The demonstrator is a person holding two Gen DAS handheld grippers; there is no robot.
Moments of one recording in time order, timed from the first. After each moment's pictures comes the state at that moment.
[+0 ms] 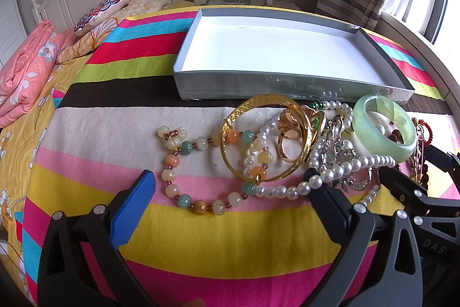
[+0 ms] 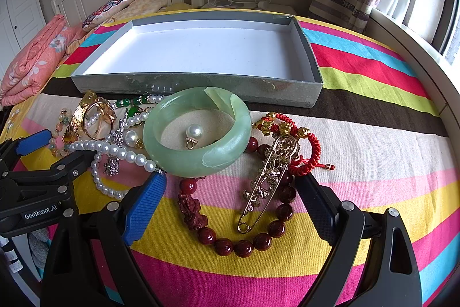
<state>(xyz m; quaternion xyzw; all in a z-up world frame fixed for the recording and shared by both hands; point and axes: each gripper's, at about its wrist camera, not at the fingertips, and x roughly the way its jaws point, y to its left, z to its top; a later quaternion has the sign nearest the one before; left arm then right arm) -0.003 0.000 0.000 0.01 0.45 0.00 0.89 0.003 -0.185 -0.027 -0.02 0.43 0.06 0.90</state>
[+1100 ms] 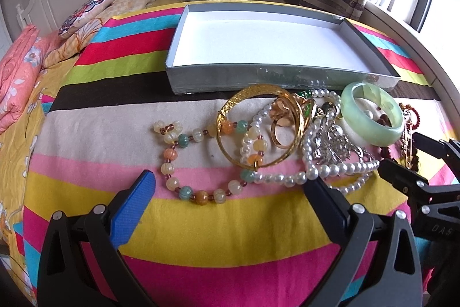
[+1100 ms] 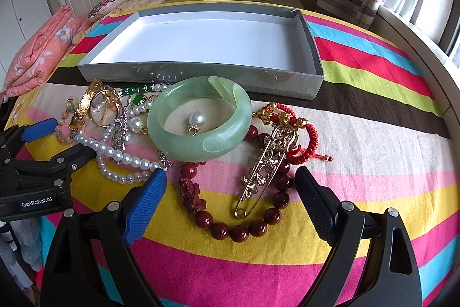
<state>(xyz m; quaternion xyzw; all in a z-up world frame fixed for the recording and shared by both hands) -0.011 0.009 0.004 0.01 0.46 -0.05 0.89 -0.008 -0.197 -0.023 -0.01 0.45 0.09 0.89</state>
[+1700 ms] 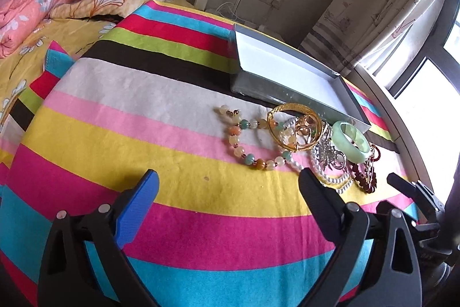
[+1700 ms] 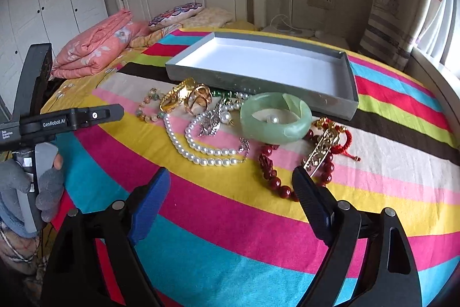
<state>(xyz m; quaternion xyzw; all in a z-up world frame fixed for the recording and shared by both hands) -0.066 0.098 0.014 -0.16 0.41 -0.08 0.90 -0.073 -0.172 0.010 -0.05 0.36 0.20 0.91</state>
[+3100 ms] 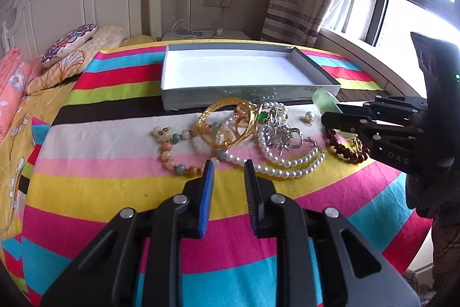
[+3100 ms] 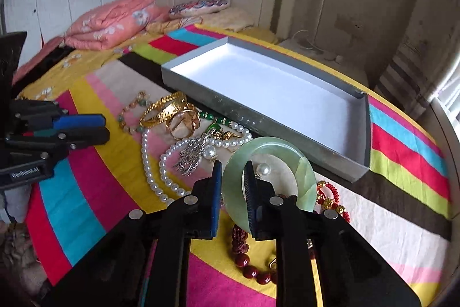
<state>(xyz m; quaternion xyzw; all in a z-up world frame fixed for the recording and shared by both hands) -0.072 0.017 0.032 0.01 0.37 -0.14 0.92 -0.028 -0.178 0.006 -0.12 0.33 0.25 0.90</state>
